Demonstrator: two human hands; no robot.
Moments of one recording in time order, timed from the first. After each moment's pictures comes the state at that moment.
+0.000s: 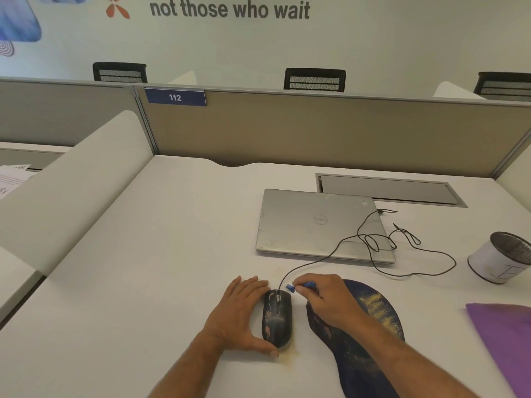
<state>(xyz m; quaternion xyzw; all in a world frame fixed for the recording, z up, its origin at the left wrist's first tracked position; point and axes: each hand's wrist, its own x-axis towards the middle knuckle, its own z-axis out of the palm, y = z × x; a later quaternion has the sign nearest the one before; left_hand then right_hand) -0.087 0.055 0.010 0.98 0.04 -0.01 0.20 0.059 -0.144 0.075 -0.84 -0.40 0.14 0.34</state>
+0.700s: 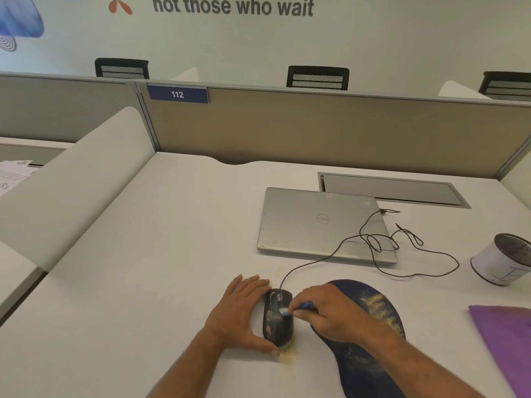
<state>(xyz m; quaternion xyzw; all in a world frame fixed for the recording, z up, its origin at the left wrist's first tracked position) -0.088 0.055 0.008 0.98 0.04 0.00 0.20 0.043 -0.151 0.102 -0.79 -0.52 0.22 0.24</state>
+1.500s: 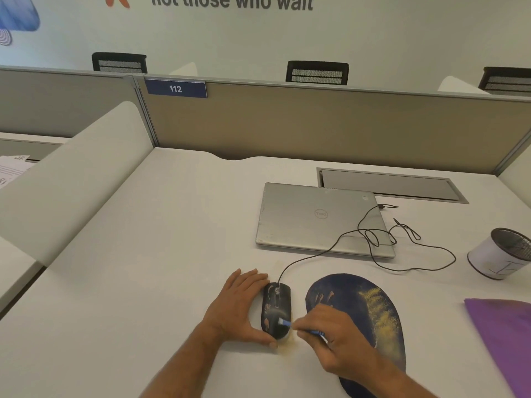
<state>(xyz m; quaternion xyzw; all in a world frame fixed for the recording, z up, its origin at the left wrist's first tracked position) -0.087 0.055 0.005 0.98 0.03 0.02 0.21 0.003 -0.190 0.077 -0.76 -0.54 0.11 0.34</state>
